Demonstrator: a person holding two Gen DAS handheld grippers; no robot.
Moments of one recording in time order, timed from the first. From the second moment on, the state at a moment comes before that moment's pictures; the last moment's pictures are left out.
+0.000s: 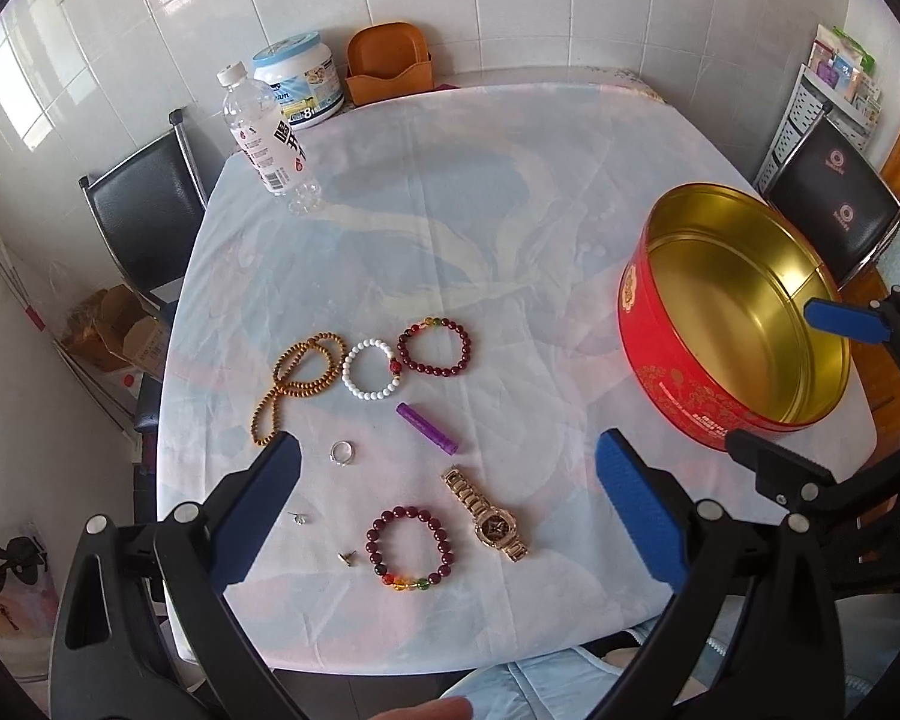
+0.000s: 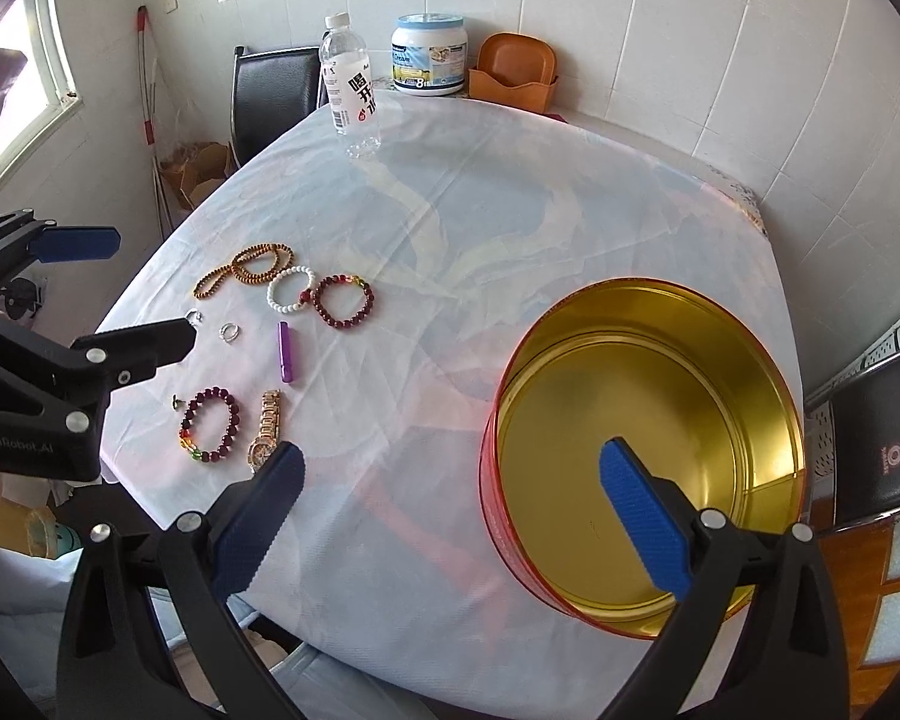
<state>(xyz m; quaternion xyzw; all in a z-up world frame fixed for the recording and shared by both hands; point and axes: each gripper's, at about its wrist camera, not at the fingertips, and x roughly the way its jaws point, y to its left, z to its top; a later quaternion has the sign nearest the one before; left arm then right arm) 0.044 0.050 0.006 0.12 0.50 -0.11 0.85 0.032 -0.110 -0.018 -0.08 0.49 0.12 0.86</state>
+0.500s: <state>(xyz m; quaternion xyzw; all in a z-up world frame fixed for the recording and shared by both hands) 0.022 0.075 0.016 0.18 0.45 -0.10 0.87 0.019 -0.077 -0.018 -0.09 0.49 0.11 0.86</state>
